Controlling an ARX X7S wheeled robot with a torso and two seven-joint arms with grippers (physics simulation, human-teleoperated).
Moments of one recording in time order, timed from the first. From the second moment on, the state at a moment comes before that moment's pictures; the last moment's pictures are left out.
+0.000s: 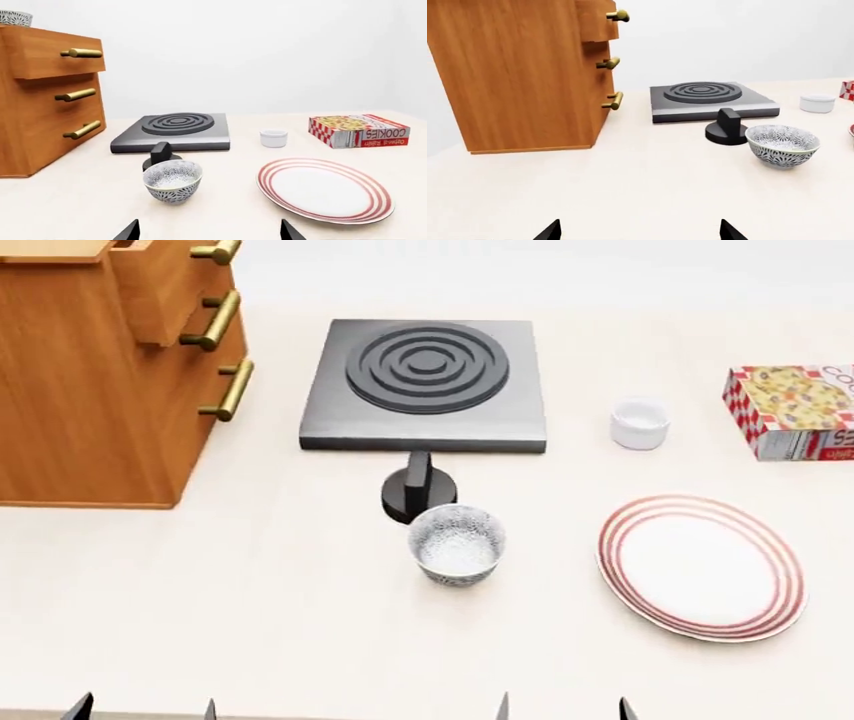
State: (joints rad) left arm -0.01 -0.15 0.20 0.01 -0.09 -0.01 -0.22; right arm -0.03 0.16 -0.18 -0.05 0.17 -0.10 0.17
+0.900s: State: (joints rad) left arm -0.01 -0.18 0.24 0.01 -0.11 0.00 -0.25; right arm -0.02 0.19 -0.21 -0.04 0.20 -0.09 0.21
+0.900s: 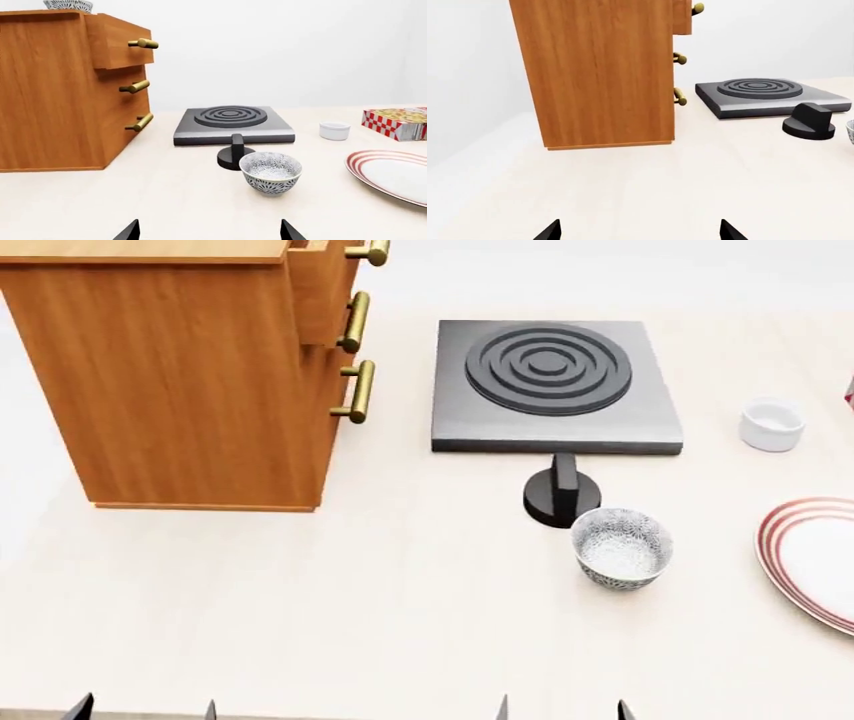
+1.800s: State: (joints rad) left arm 0.00 -0.20 0.28 0.15 -0.01 -0.18 -0.36; right arm -0.06 0.23 -0.22 -0.22 0.19 -0.06 0.27
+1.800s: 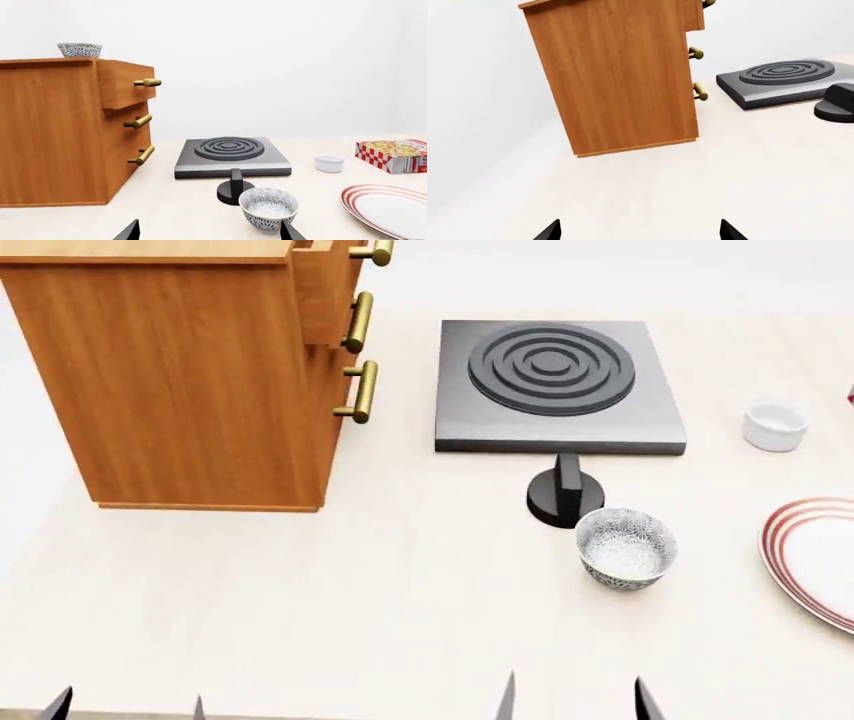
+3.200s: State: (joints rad) left arm -0.10 -0.24 0.21 0.84 0.02 -0.71 -0.47; right arm -0.12 0.31 -0.28 -0.64 0.20 -0.01 0.33
